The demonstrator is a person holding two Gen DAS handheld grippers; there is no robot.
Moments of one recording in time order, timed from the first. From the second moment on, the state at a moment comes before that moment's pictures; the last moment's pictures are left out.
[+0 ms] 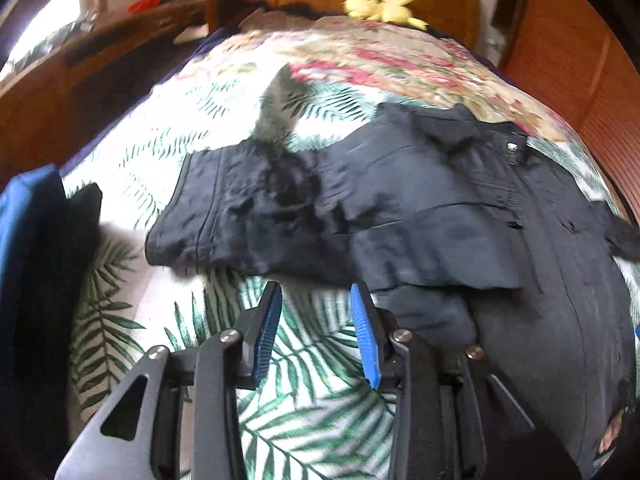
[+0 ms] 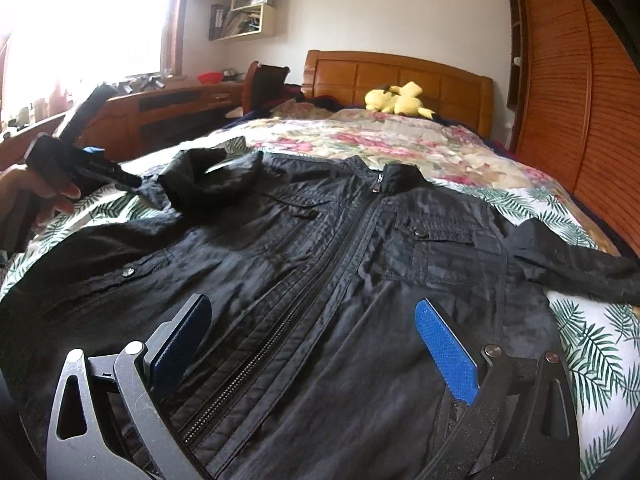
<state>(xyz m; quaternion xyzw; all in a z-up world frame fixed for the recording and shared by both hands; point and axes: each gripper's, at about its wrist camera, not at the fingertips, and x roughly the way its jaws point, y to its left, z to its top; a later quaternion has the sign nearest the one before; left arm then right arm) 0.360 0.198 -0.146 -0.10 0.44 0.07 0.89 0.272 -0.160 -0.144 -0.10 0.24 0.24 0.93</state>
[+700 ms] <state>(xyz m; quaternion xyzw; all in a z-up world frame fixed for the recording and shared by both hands) 0.400 0.235 -0.169 -0.14 0.42 0.12 0.89 0.276 -0.153 -0.149 -0.11 0.25 0.25 0.93</state>
